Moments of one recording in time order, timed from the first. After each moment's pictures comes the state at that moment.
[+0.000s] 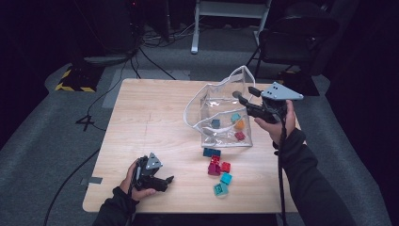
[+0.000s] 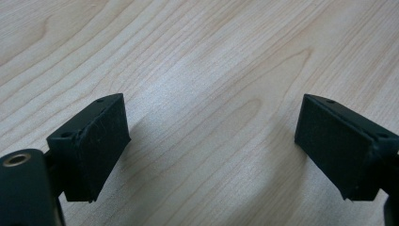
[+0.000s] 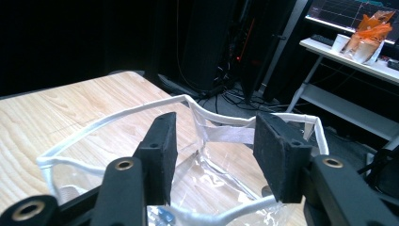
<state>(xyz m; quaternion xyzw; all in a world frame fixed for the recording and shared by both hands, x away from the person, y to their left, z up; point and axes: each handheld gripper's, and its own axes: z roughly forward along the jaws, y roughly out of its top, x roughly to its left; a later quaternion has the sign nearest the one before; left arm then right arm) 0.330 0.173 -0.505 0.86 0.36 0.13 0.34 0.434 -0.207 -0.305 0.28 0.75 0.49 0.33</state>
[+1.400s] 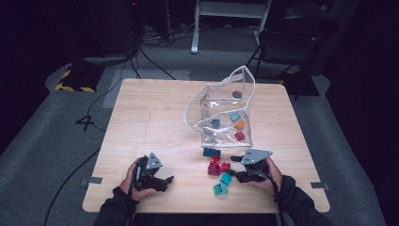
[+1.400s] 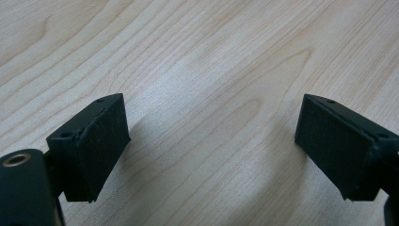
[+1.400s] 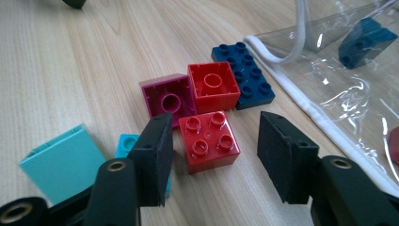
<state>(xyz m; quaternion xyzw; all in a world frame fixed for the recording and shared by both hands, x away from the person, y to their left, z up) 0.330 0.173 -0.505 0.86 0.36 0.13 0.34 0.361 -0.204 -0.477 0.18 0.89 0.40 0.14</state>
